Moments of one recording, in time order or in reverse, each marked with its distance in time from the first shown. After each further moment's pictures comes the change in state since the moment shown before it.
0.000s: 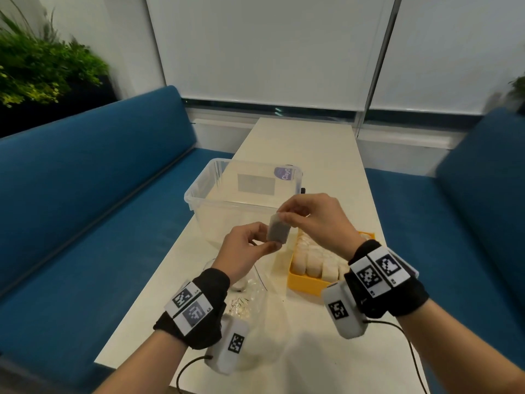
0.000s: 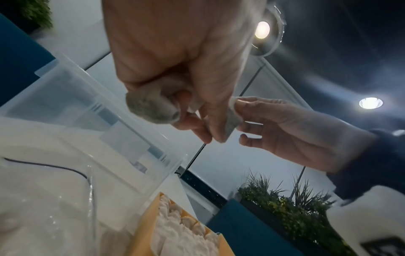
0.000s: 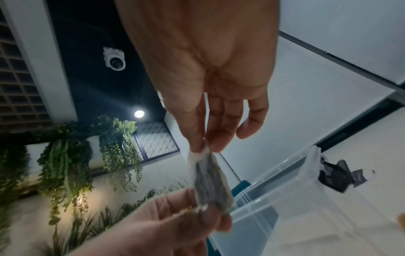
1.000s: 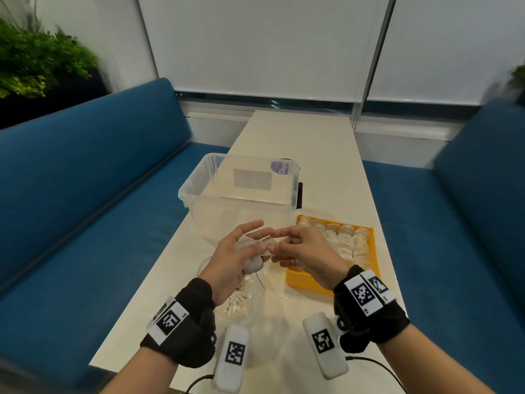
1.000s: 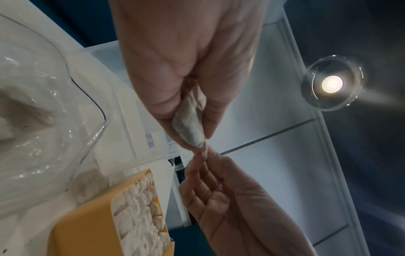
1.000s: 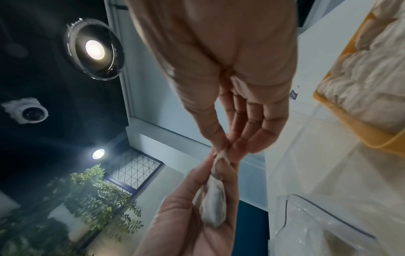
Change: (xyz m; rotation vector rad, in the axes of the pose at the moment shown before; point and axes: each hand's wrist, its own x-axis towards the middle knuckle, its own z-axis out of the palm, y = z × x) left_hand -0.011 -0.011 0.000 -0.703 -0.056 -0.284; right_hand -0.026 0.027 0.045 0.702 -0.148 0.500
